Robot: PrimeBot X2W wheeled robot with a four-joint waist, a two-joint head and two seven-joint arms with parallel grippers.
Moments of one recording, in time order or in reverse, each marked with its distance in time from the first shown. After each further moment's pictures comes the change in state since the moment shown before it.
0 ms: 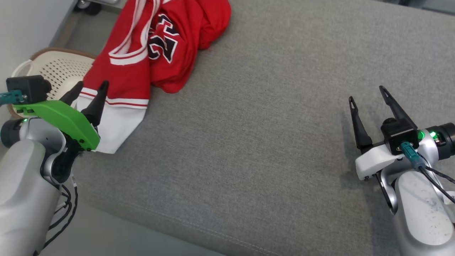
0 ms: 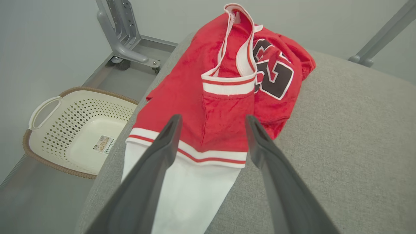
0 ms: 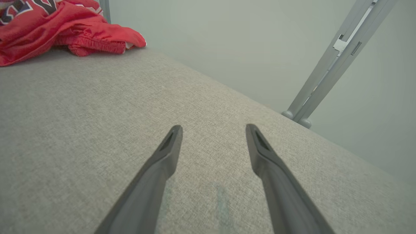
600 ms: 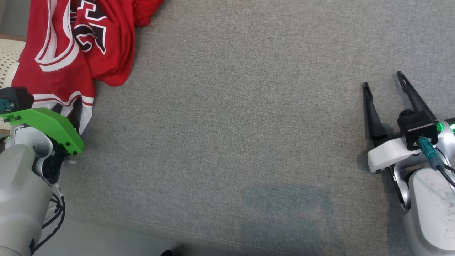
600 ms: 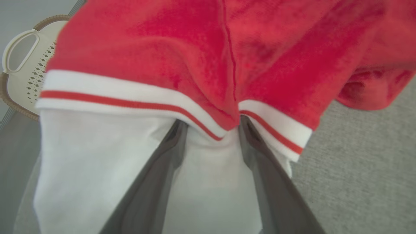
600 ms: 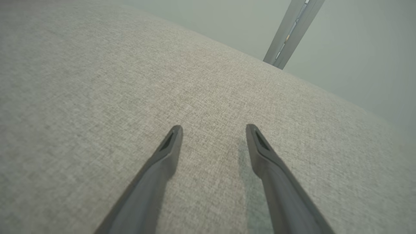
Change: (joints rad) left arm -0.137 -0.022 -0.171 0.429 -0.127 -0.002 -0.061; right arm 0.031 -0.035 -0.016 -0.160 0.011 0.000 0.074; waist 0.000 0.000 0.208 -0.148
